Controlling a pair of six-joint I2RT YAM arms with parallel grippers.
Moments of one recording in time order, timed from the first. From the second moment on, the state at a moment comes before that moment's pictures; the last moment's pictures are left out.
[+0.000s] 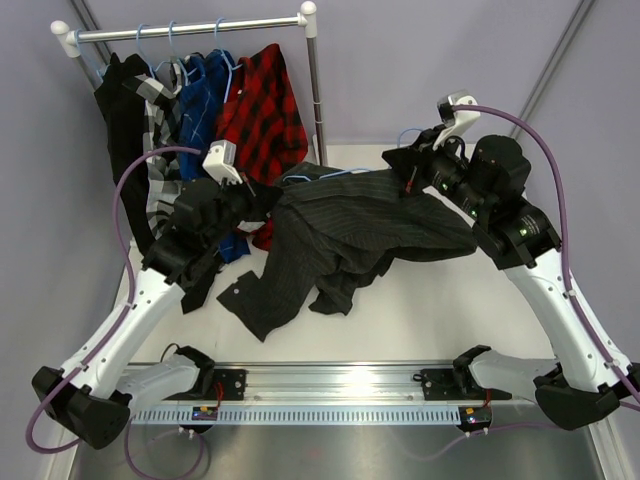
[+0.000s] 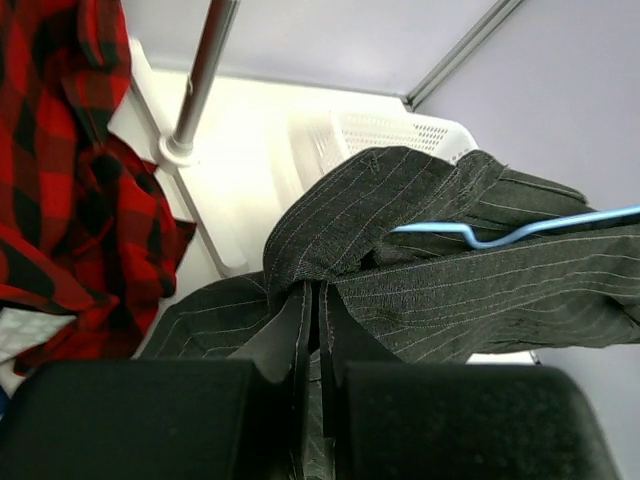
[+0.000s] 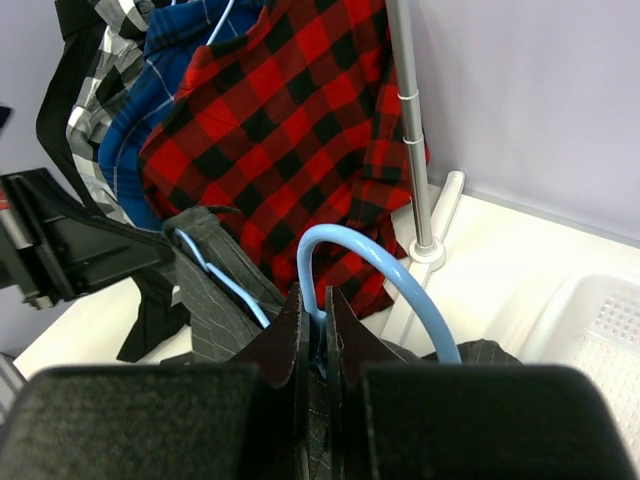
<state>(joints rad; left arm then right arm) -0.49 1.02 1.09 -0.24 0.02 -0.54 0.50 1.15 1.53 -0.41 -0.12 0.20</state>
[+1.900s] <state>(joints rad) -0.53 1.03 1.20 -0.30 0.15 -0.34 0.44 1.13 1.59 -0.17 -0.34 0.40</state>
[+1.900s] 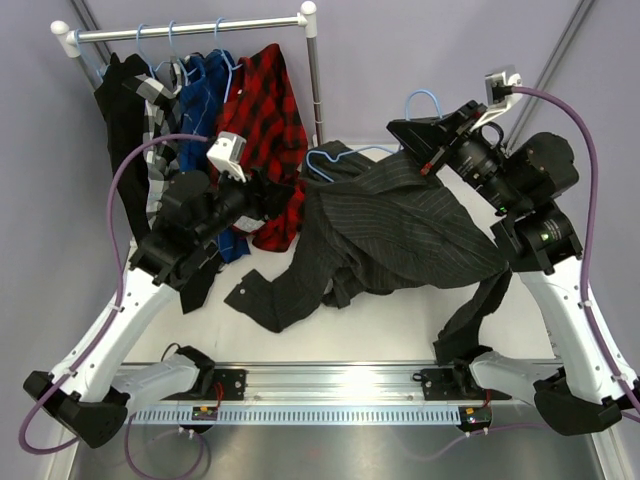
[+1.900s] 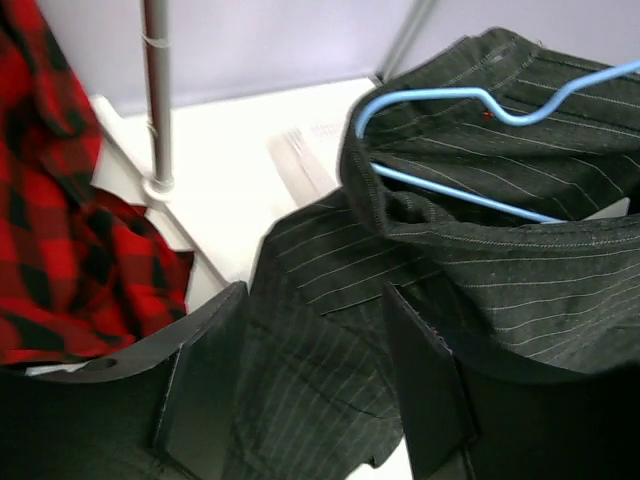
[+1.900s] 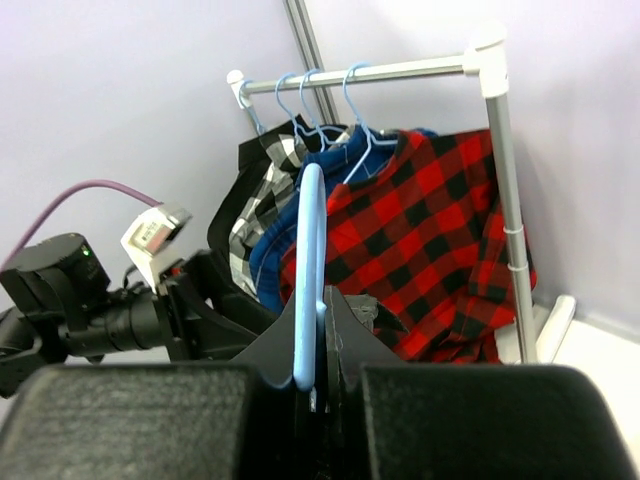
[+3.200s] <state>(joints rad) -0.43 1.24 1.33 -0.22 0.32 -0.64 0.44 1.16 1.57 -0.12 -0.46 0.39</state>
